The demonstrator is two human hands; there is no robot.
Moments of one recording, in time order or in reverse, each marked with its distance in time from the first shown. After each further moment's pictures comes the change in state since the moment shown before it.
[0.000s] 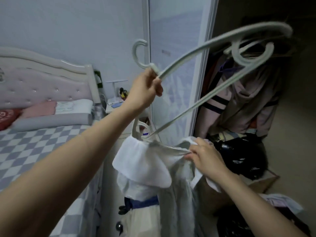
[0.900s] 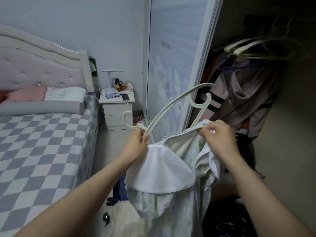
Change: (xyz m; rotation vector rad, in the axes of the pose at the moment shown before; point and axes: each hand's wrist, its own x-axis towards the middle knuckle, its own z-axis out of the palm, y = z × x) left_hand -0.108 -0.111 0.048 0.163 -0.068 -0.364; right_hand 0.024 0.028 -0.036 0.361 0.317 0.279
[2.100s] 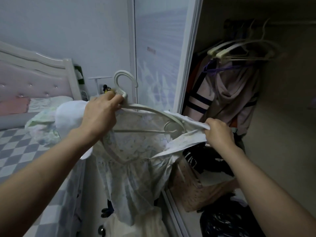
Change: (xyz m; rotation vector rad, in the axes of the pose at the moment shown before) left_hand 0.054 0.057 -0.092 0.895 0.323 0.616; right_hand 0.035 0.030 -0.016 -0.663 -0.056 0.042
